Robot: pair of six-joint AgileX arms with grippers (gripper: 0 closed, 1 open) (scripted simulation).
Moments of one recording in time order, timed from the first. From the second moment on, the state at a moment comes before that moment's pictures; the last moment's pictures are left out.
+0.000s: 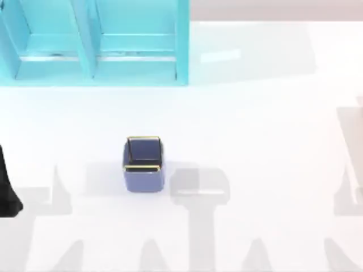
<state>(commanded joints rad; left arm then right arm) 0.00 0.00 0.00 0.00 0.00 0.00 0.00 0.00 0.00 0.00 0.00 0.00</state>
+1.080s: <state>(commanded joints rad) 0.46 1.26 0.80 -0.39 0.34 -0.33 0.00 0.00 0.00 0.00 0.00 0.00</state>
